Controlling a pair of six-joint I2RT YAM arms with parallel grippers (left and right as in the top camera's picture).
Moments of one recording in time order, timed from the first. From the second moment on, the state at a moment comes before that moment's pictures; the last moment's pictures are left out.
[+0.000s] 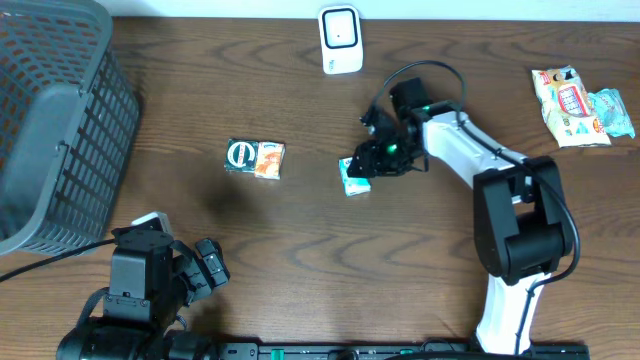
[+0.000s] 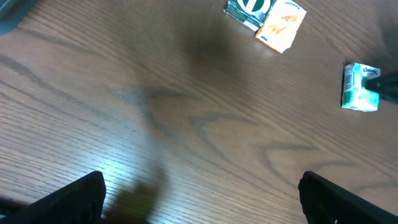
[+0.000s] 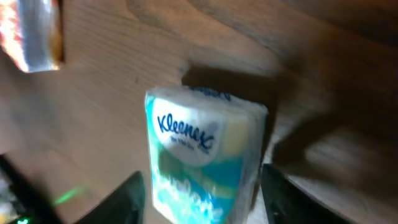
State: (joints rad) left arm -0.16 0.60 0.88 -1.27 -0.05 -0.56; right arm 0.31 2.09 1.41 -0.73 -0.56 0.10
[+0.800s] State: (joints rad) left arm -0.16 0.60 0.88 -1.27 -0.05 -0.56; right arm 0.29 2.10 1.40 -0.72 -0.77 0.12
